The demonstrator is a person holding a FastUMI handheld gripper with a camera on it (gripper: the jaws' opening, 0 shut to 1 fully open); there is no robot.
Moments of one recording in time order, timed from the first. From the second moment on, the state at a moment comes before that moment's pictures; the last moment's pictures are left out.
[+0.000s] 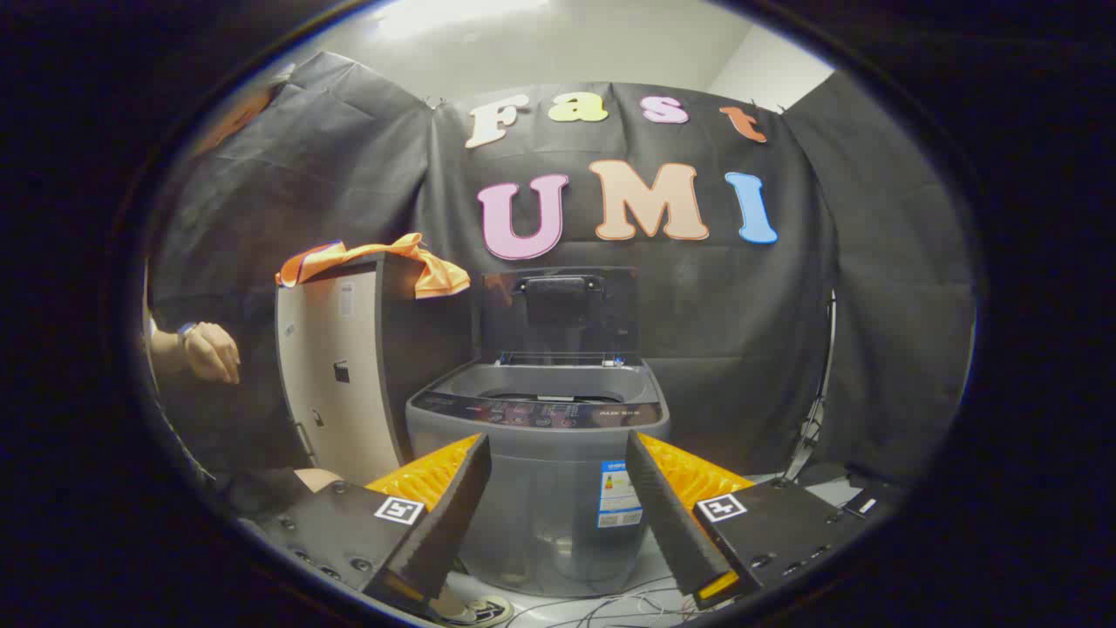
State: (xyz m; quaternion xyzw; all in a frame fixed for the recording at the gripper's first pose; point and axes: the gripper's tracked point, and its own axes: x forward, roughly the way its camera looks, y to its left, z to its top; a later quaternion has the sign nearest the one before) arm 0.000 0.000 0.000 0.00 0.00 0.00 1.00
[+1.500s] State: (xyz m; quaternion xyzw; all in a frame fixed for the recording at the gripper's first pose) arm 0.000 0.005 -0.003 0.00 0.01 0.02 1.00
